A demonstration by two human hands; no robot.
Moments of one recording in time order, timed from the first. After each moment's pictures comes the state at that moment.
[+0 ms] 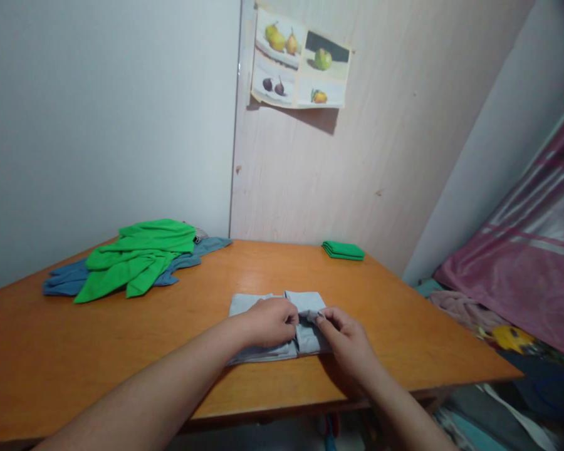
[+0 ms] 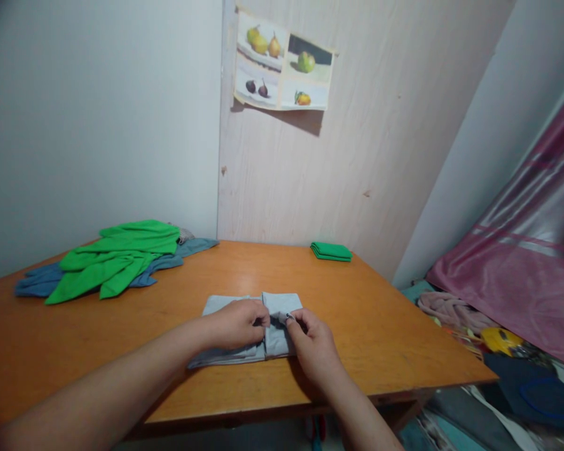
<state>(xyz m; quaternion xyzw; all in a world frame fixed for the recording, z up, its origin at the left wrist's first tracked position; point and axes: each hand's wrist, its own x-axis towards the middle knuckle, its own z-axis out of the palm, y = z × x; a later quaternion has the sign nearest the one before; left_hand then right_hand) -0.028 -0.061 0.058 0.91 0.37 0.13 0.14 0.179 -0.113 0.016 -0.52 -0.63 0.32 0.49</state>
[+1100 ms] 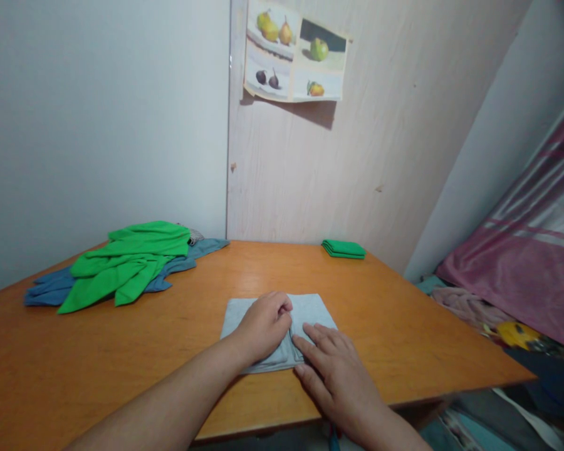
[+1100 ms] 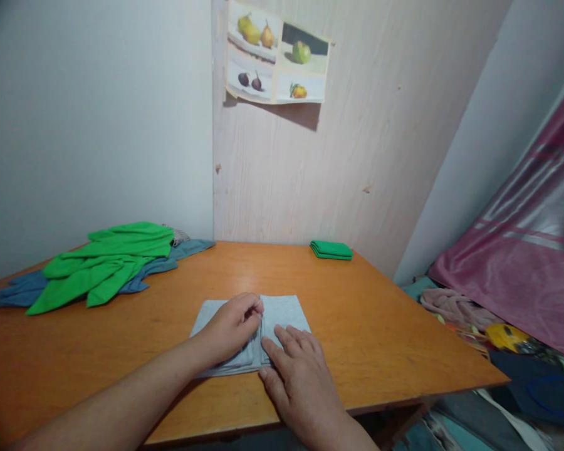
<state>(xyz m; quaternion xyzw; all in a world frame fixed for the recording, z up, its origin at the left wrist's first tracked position) -0.027 -0.060 0.034 0.83 0.41 0.35 0.16 0.166 -0.155 0.018 -0.51 -0.83 -0.02 0.20</state>
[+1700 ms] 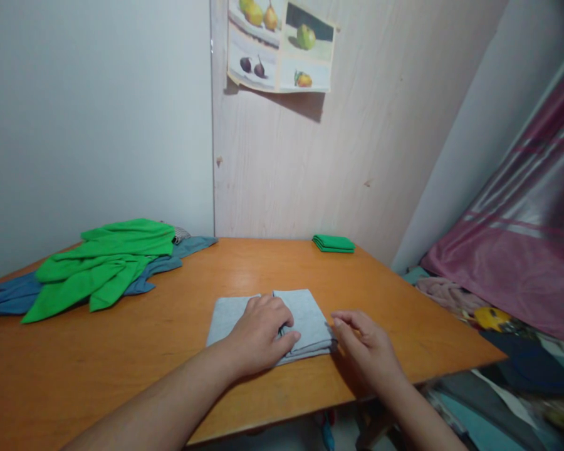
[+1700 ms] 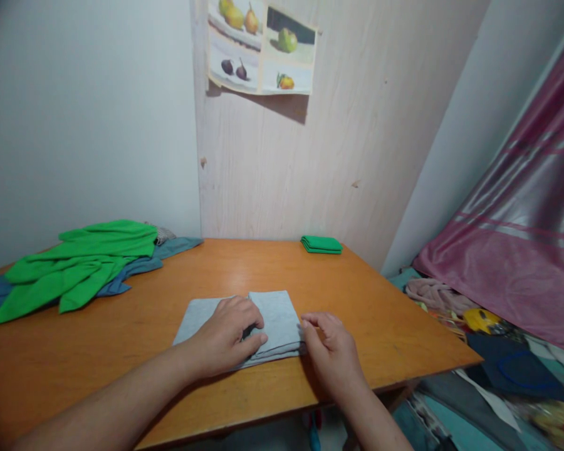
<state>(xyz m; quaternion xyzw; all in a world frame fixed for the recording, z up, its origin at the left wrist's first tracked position) -0.023 -0.080 0.047 0.90 0.35 0.25 0.07 0.226 -0.132 0.020 -0.57 -0.68 0.07 0.45</state>
